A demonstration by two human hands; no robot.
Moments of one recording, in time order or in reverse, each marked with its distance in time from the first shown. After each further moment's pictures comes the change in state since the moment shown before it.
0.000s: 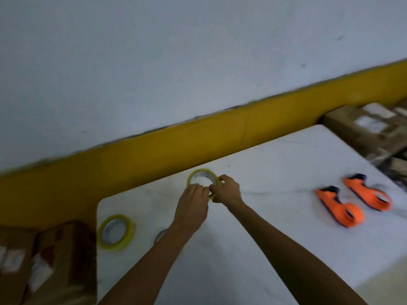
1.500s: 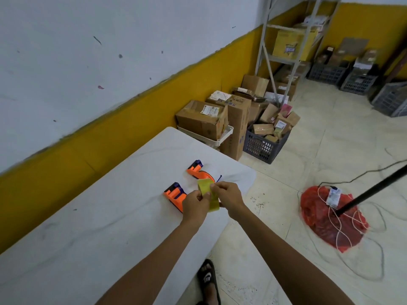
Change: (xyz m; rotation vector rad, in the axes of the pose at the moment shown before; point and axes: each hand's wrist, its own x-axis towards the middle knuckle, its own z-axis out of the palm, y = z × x) left_hand 0.119 0.526 0.028 -1.023 -0.277 -0.294; right_hand -0.025 0.274 -0.461 0.489 0.382 0.123
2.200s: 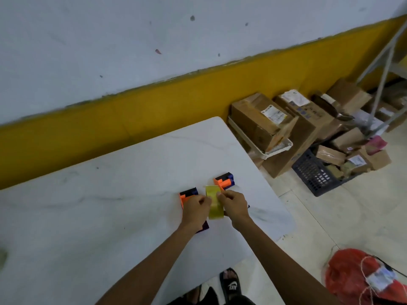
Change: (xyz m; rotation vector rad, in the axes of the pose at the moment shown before) left_hand 0.122 -0.023 0.006 -0.145 0.226 -0.287; right_hand 0.153 0.000 0.051 -0.291 -0.341 0.055
